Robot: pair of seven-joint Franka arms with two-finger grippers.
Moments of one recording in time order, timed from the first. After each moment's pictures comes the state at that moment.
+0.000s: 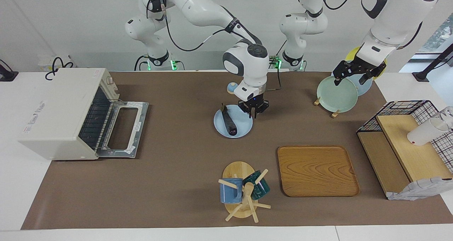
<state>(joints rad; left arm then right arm) -0.06 -0.04 -0.02 -1.65 -0.01 1.56 -0.03 0.80 0.49 -0.01 -1.59 -0.04 2.21 0.92</state>
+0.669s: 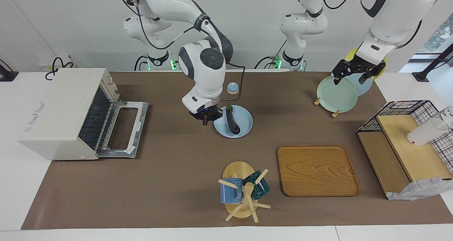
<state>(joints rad) -0.06 -0.04 -0.02 -1.65 -0.01 1.55 -0.03 0.47 0.34 -0.03 -1.62 -0.13 1.86 0.49</state>
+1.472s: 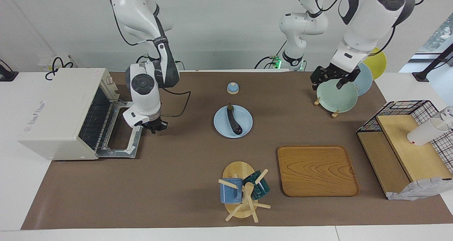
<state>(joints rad) -0.21 -0.04 -0.04 -1.76 -0.08 1.70 -0.23 0.19 0.22 -0.03 -2.08 -0.18 2.19 0.40</state>
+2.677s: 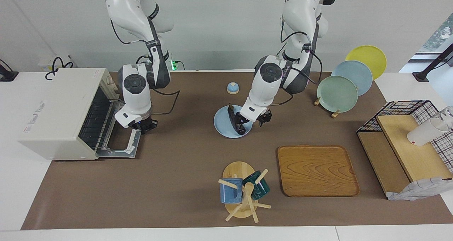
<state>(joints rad) -0.61 0.35 -0.05 -1.84 -0.10 2.19 -0.65 0.08 0.16 0.01 -2.09 -0.26 2.13 0.13</state>
